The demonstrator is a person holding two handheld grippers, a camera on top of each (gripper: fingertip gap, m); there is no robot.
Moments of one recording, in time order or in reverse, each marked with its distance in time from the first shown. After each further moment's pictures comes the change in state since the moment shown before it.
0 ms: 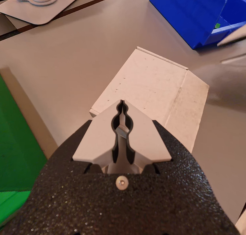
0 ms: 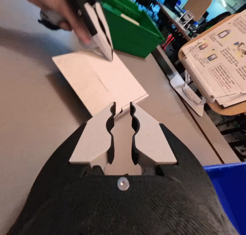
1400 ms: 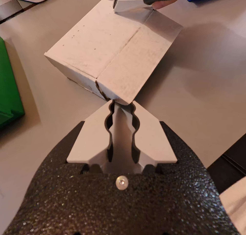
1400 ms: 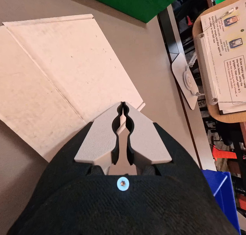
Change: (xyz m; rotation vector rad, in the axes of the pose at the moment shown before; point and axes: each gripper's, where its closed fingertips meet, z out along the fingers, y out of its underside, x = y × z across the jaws) left arm 0.069 0.074 -0.035 -0.034 -0.193 0.079; right arm 0.023 0.017 0.094 -0.357 0.055 -0.140
